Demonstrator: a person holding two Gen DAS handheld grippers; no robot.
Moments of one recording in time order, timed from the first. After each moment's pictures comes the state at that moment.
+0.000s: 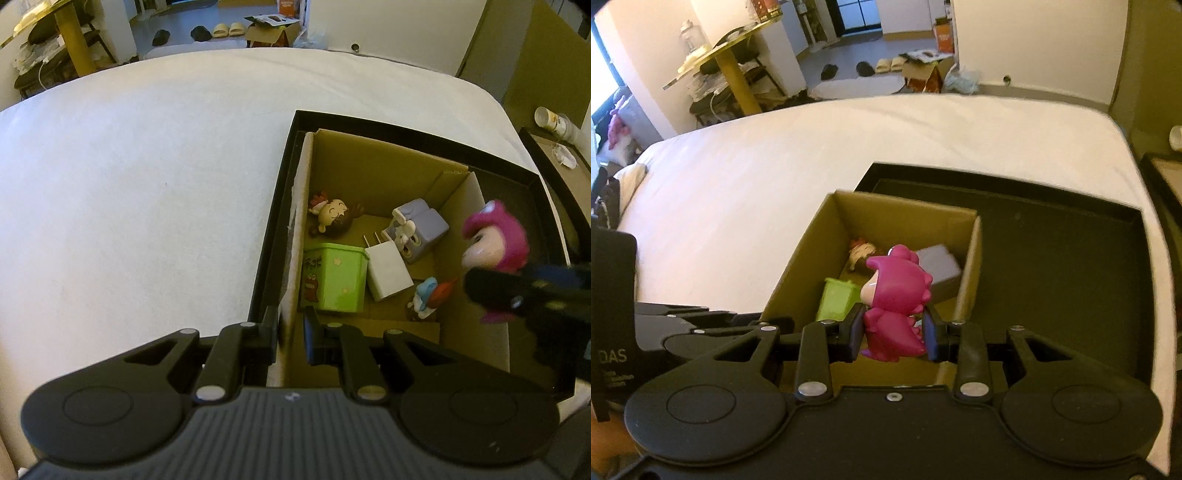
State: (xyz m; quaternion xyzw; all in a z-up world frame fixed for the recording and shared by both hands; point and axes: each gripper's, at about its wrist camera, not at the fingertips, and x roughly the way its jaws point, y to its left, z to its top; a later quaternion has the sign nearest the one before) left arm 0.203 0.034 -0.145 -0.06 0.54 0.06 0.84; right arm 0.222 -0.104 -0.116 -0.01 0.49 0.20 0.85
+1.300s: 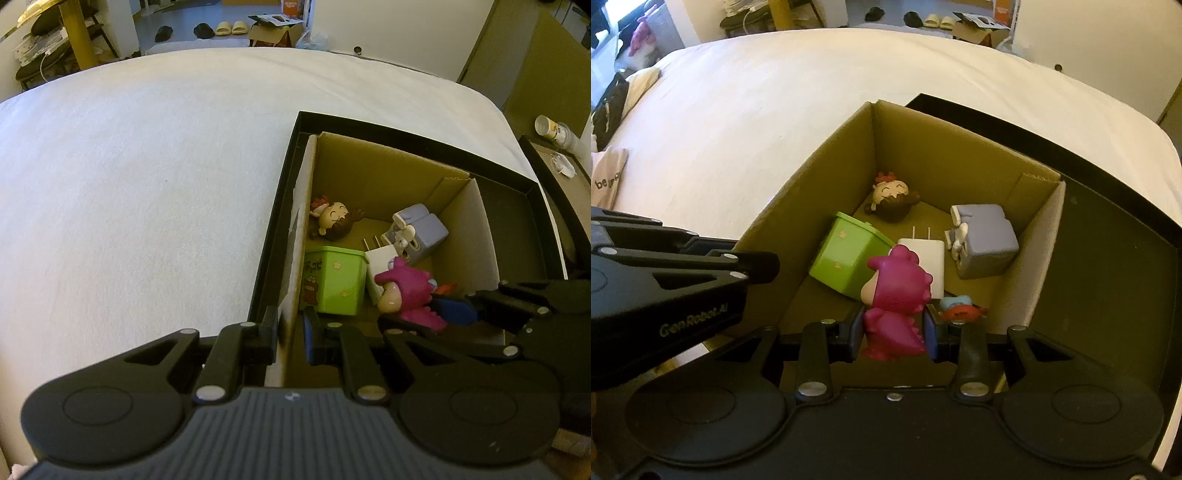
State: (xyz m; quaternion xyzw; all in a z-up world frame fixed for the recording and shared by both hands) left arm 0.204 0.038 -0.146 -0.07 0.54 0.06 0.84; right arm 0.224 -0.054 -0.171 -0.14 0.51 0.24 0.81
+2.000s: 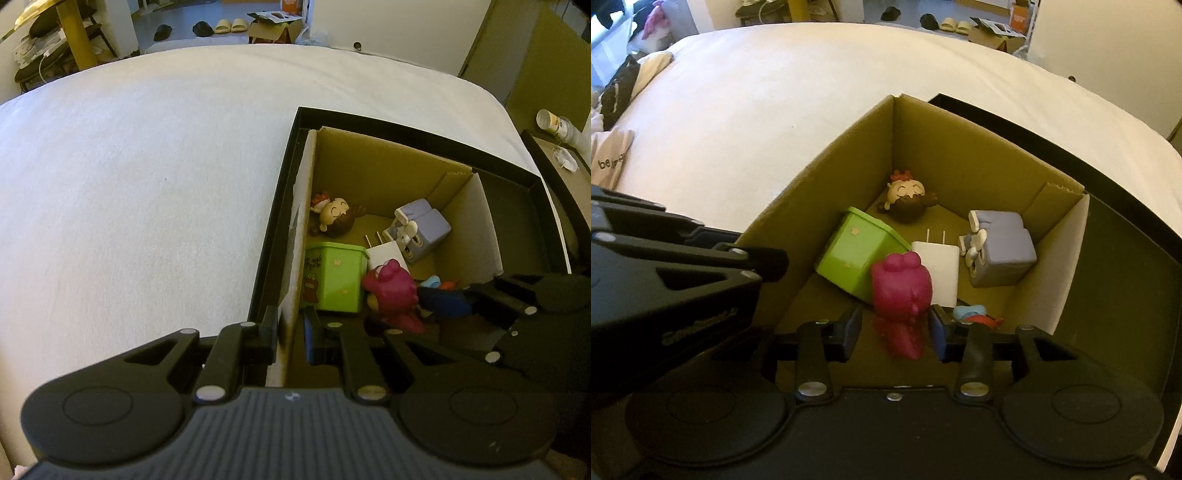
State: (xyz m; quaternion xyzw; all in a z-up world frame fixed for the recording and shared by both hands) left arm 0.205 0.036 -0.149 -0.06 0.55 0.06 0.83; right arm 0.215 -0.050 -0.176 -0.17 0.50 0.26 0.81
